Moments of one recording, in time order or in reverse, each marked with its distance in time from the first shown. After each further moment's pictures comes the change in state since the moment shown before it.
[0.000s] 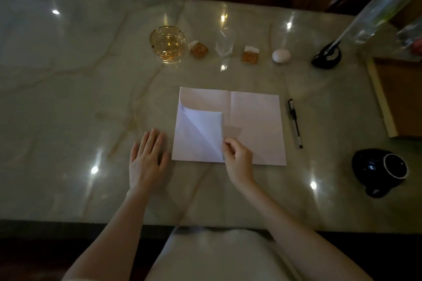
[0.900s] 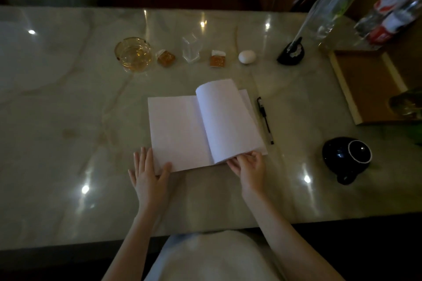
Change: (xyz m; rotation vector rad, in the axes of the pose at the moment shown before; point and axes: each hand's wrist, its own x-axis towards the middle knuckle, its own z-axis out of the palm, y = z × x) left_hand -0.023 0.085 0.014 -0.362 0.057 -0.224; right_hand -0.012 0.035 -0.068 0.922 0.324 0.604
